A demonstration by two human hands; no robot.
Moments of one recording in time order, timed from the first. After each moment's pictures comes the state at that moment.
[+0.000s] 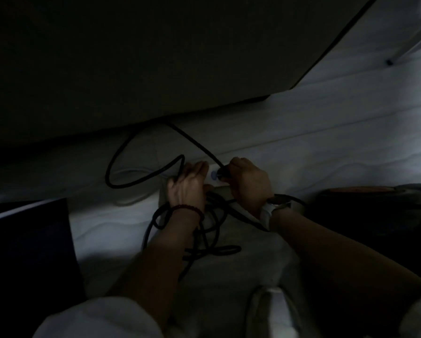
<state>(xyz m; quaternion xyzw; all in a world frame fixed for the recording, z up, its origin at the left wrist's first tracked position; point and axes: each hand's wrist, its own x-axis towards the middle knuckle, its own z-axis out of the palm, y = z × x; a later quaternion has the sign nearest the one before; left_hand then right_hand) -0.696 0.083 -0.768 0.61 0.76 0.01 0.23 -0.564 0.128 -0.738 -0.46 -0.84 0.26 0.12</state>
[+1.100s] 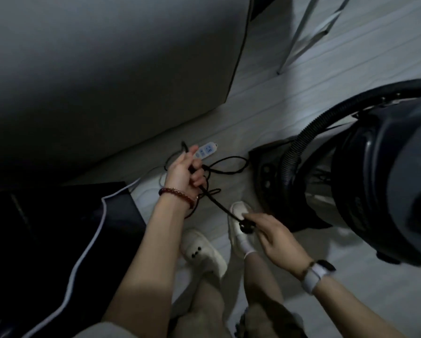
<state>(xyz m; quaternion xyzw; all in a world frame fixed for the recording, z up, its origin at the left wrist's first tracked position) -0.668 0.046 -0.324 -0.04 0.56 0.42 0.71 -0.468 -0.079 -0.334 -0.59 -0.66 0.46 0.06</state>
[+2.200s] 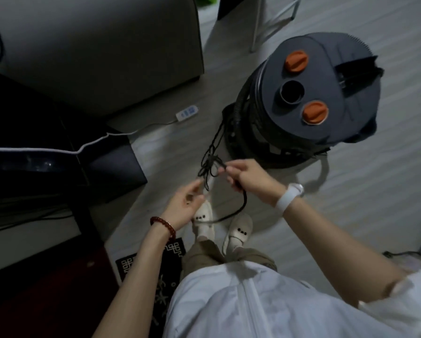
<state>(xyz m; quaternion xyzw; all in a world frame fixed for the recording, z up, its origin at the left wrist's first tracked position) -0.548 -0.275 -0.136 0.44 0.66 0.11 0.60 -0.378 -0.209 -0.121 -0.59 -0.35 0.71 0.12</state>
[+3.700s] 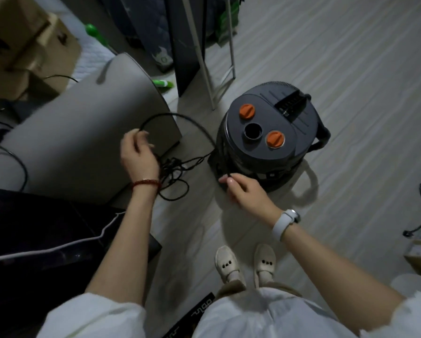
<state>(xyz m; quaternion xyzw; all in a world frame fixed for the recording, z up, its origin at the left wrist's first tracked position) -0.571 -0.107 -0.029 0.50 0.66 0.50 0.26 -0.390 -0.229 -0.050 -0.63 -0.44 0.53 0.35</state>
